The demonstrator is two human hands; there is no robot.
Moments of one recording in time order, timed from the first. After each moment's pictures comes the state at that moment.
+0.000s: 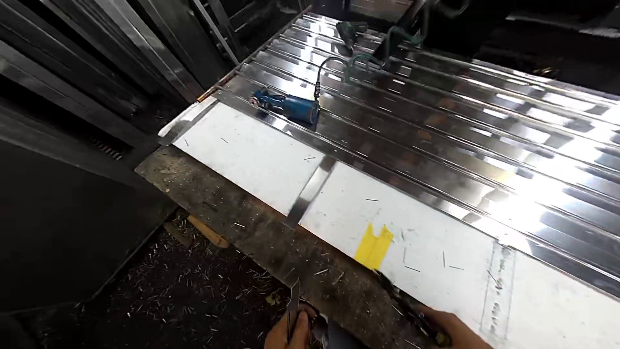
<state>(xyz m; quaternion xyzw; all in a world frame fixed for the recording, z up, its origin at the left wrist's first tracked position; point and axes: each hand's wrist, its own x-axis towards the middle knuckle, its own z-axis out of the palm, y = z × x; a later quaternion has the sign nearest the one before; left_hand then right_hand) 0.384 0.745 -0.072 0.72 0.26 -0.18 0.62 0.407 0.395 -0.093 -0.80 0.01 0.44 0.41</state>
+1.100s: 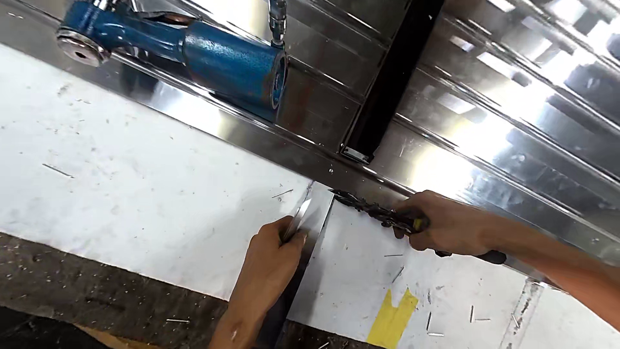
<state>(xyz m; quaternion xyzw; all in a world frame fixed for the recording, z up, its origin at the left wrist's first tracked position) 0.768 0.745 -0.147 0.78 0.20 -0.38 0.45 0.803 0.433 -0.116 -0.79 0.02 0.55 0.26</state>
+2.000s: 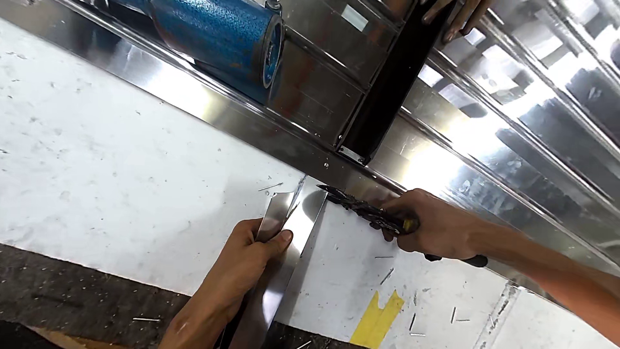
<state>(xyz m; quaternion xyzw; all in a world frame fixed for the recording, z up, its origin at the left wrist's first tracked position) 0.765 0.756 -0.155 0.65 0.27 -0.38 0.60 0.809 0.441 -0.122 -0.79 0.01 0.55 0.28</state>
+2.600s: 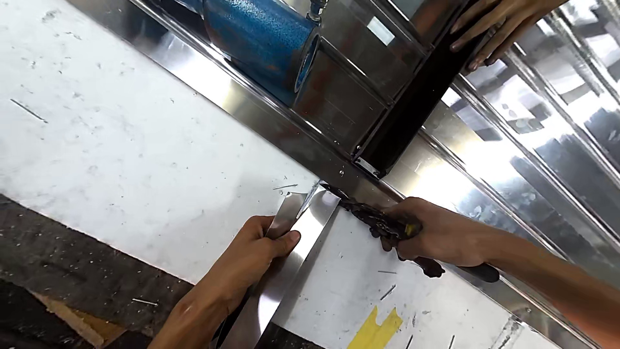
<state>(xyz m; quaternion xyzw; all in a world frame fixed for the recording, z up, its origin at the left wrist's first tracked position) 0.767 0.761 -0.155 0.60 0.28 -0.39 0.64 0.835 0.457 -0.122 -0.71 0.05 0.63 0.32</state>
